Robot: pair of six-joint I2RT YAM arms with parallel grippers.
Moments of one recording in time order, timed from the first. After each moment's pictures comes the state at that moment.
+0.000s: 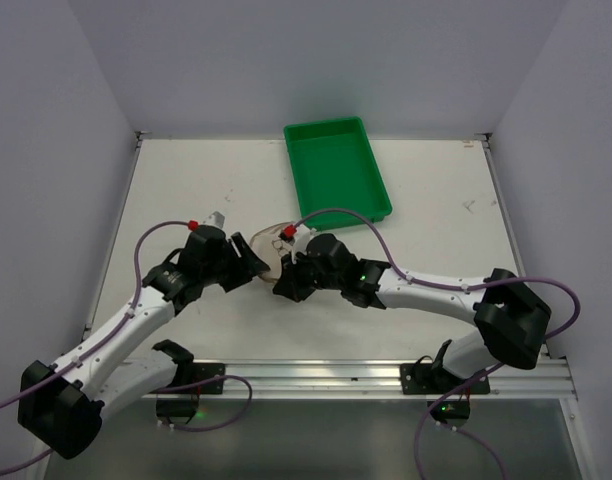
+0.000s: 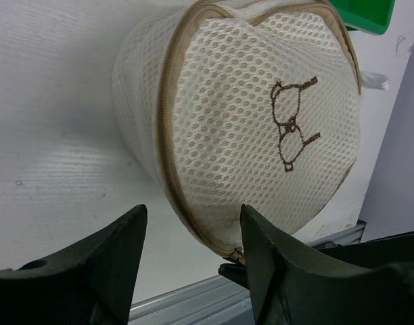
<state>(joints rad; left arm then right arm) -0.50 0.92 0.66 -0.51 0.08 -0.96 1.02 1.49 0.88 0.08 -0.18 0.45</state>
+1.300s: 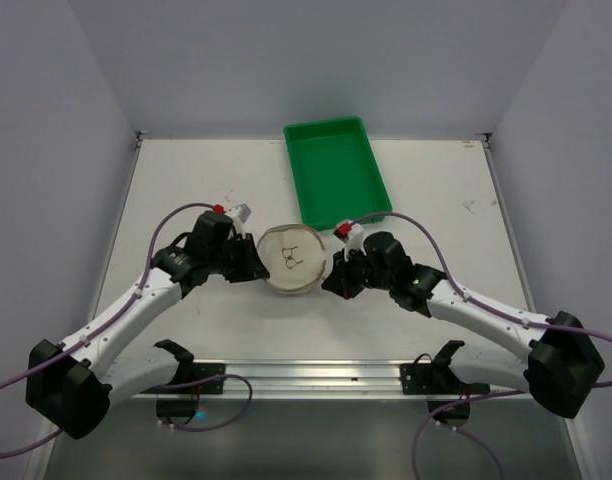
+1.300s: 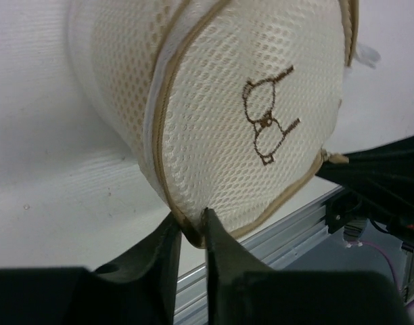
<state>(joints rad) -0.50 1.05 0.79 -0.57 0.27 -0.63 0.76 1.16 0.66 -0.09 -0.28 0.33</state>
